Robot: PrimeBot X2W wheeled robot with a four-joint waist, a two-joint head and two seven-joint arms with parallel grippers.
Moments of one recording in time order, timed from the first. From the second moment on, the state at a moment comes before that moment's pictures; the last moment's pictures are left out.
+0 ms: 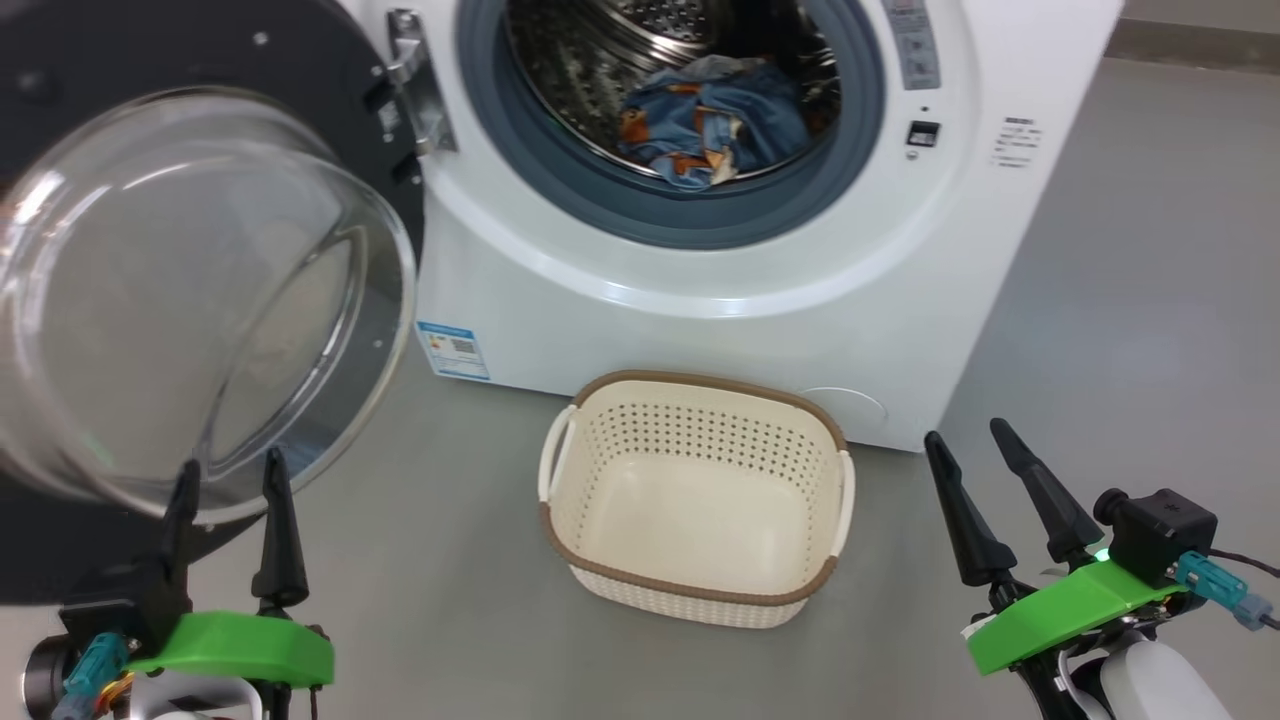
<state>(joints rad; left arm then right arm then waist) -0.16 0.04 0.08 0.23 -0.19 -0.09 -0.26 -0.18 -0.22 0.17 0.24 0.45 0.12 -0.26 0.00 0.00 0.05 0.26</state>
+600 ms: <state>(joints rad) -0.14 0.03 0.07 0.24 -0.19 -0.09 -0.26 -0.18 -0.22 0.19 0.25 0.47 0.12 -0.26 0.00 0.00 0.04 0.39</state>
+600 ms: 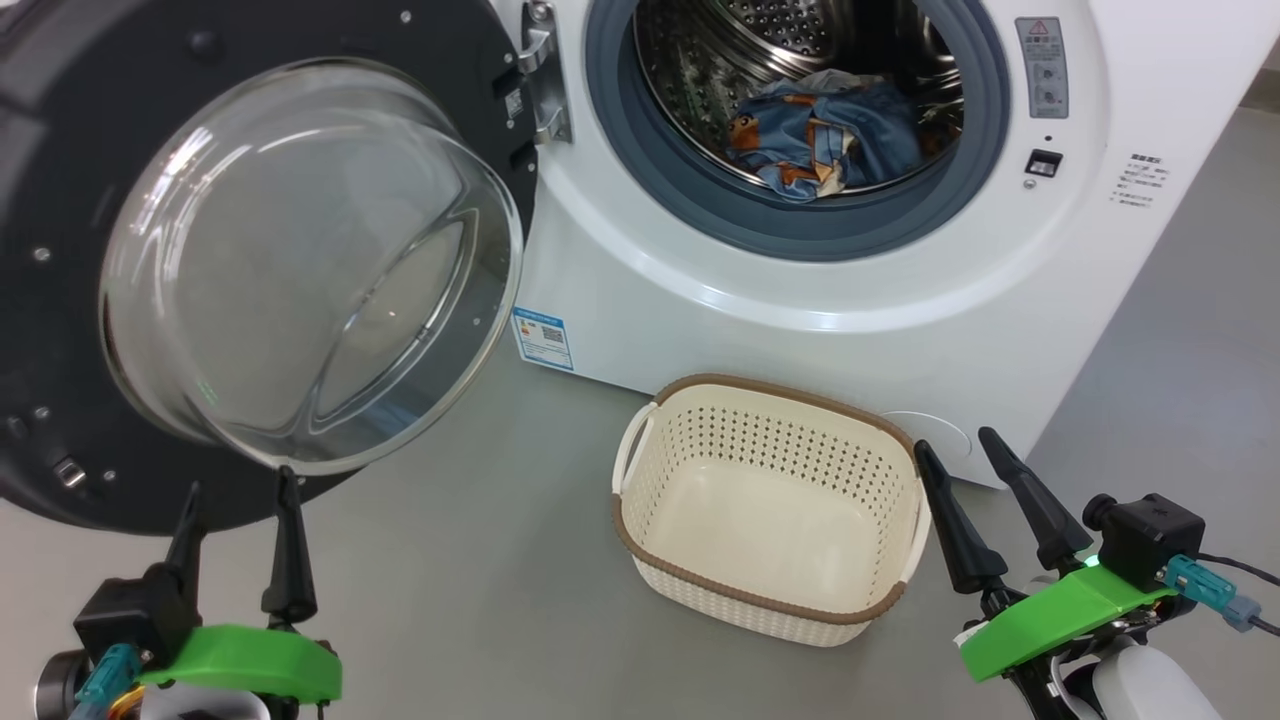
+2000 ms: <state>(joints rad) -0.14 0.05 0.11 0.18 -0.19 -0.10 -0.26 -0.16 -0.22 0.19 0.26 0.49 0.12 -0.26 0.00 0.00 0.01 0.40</state>
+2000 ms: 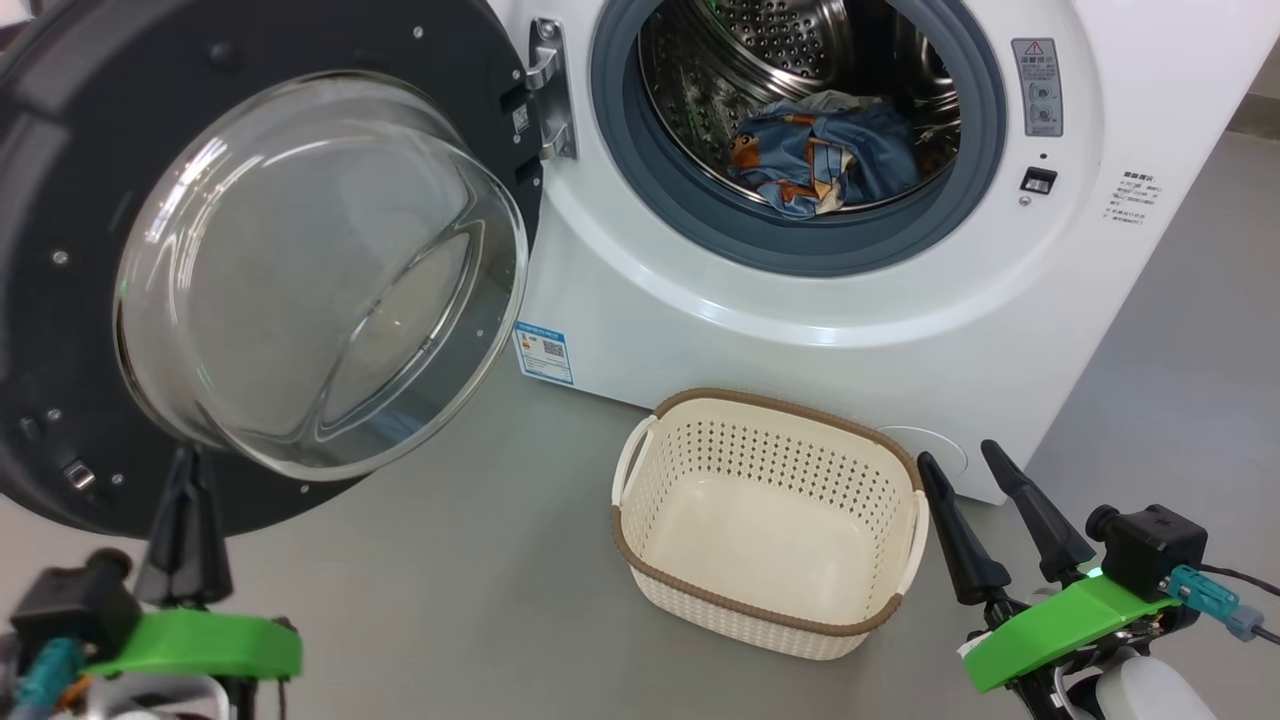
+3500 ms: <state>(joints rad) -0.75 0.56 0.48 0.96 -1.36 -0.13 0.13 -0.21 -0.31 0.27 0.27 0.49 0.12 -0.26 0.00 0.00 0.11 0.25</state>
